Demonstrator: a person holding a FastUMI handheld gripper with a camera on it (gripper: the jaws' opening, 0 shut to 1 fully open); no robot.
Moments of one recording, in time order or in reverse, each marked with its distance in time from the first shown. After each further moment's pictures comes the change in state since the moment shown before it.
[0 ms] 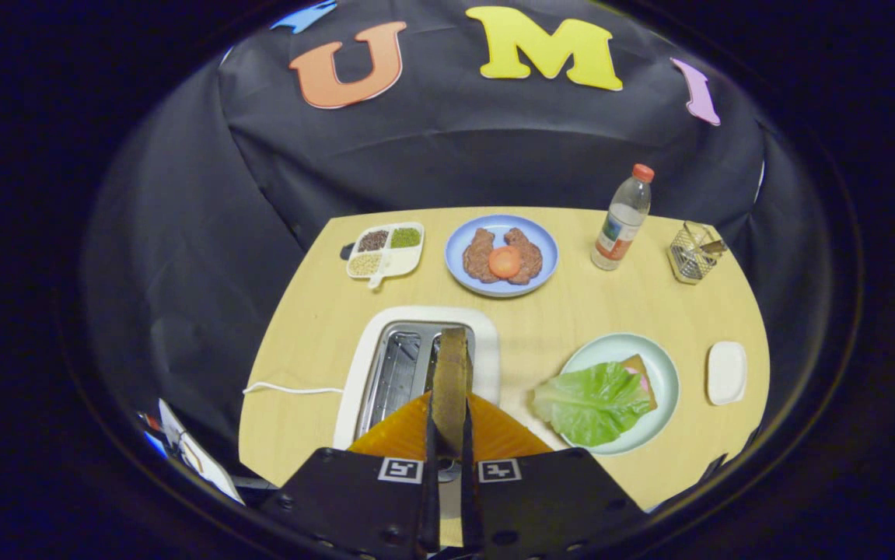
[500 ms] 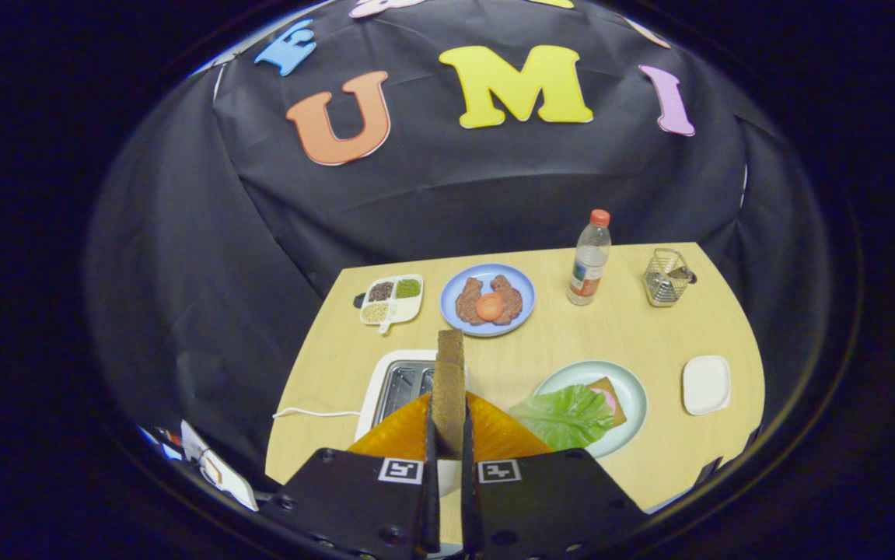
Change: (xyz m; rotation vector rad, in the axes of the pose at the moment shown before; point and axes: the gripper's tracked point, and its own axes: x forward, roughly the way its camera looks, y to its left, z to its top) arm -0.075 -0.043 0.029 0.074 -0.123 0.045
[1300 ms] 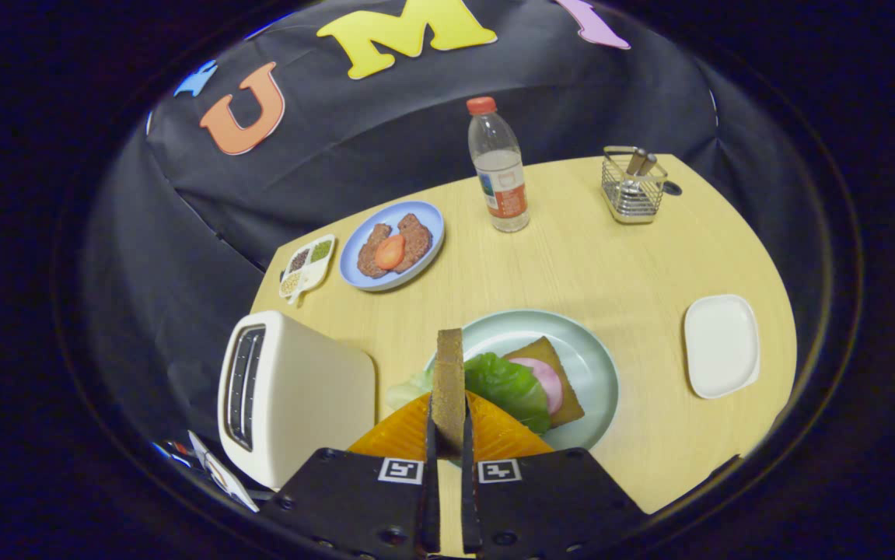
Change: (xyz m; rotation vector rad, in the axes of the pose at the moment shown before) arm 0.112 -0.162 -0.072 0.160 0.186 0.031
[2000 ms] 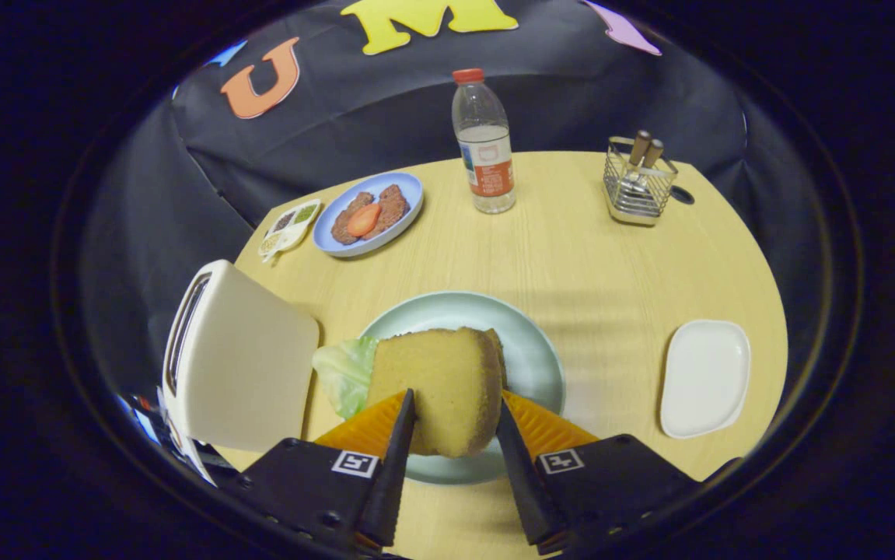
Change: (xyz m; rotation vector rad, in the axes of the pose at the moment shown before) arm 0.012 -0.059 -0.001 -0.175 0.021 -0.032
